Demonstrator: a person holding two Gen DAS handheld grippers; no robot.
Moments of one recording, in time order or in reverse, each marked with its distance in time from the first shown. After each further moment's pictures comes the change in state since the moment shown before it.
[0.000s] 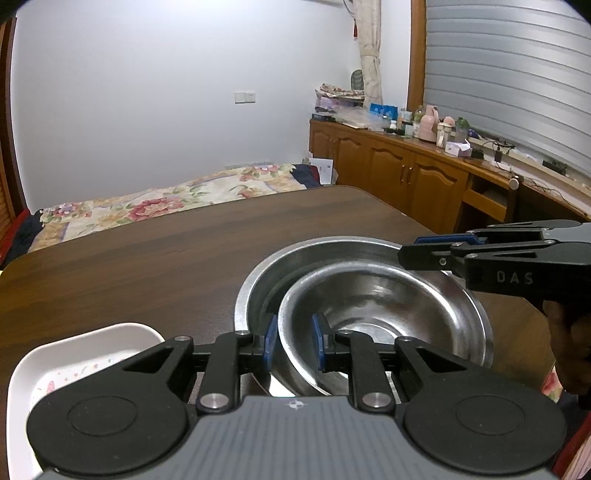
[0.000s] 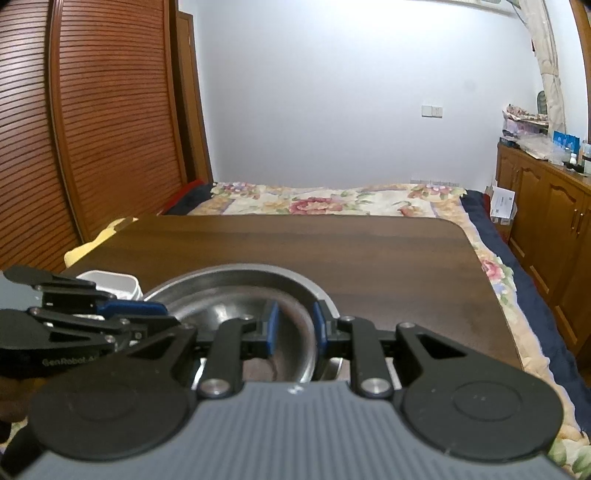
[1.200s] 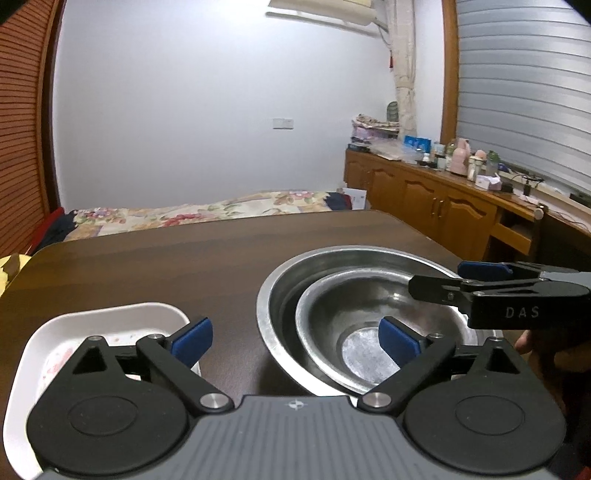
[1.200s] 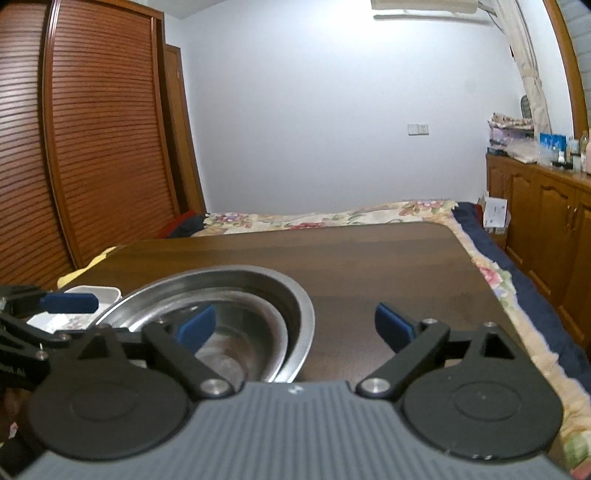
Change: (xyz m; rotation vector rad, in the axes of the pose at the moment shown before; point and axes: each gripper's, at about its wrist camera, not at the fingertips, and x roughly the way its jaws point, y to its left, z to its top) left arm -0.011 -0.009 -0.023 -0.080 -0.105 0.114; right arm 0.008 -0.020 -0.026 0.061 -0.110 -0.004
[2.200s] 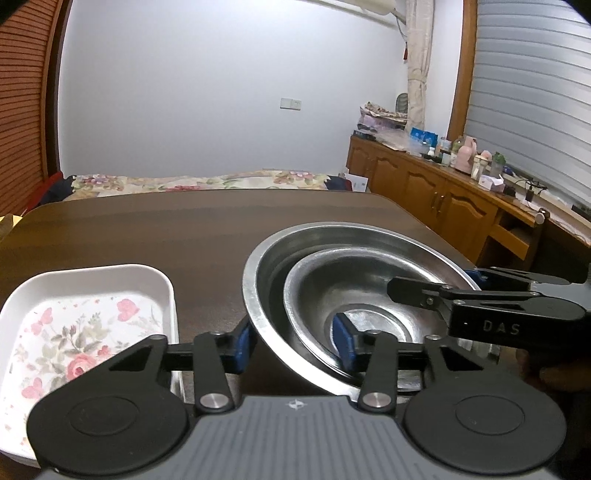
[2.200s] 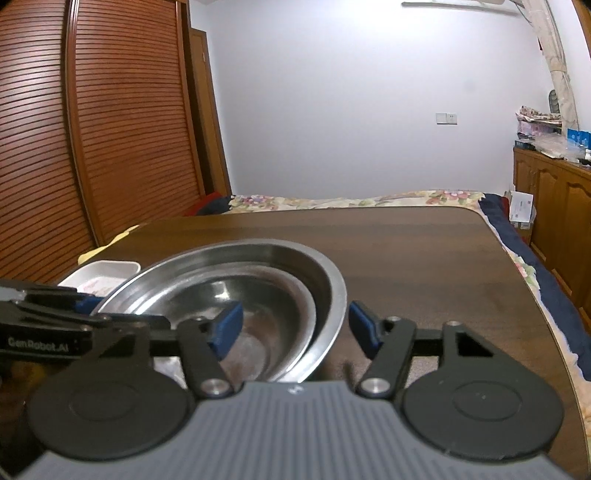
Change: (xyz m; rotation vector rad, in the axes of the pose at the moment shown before) left arm 0.007 -0.003 -0.009 -0.085 0.061 -0.027; right arm 0.010 0.010 -0.001 -0.044 0.054 0.079
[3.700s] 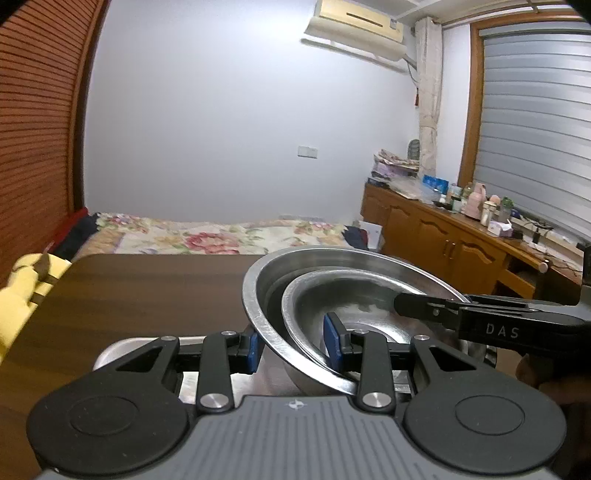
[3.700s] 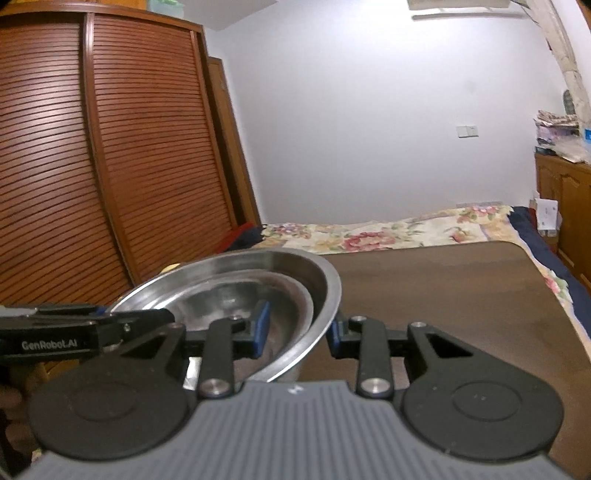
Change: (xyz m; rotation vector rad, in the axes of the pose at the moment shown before) left arm -0.061 0.044 0.034 -0.015 -0.152 0.045; right arm -0.006 0.038 0.031 0.049 -0.071 0.100
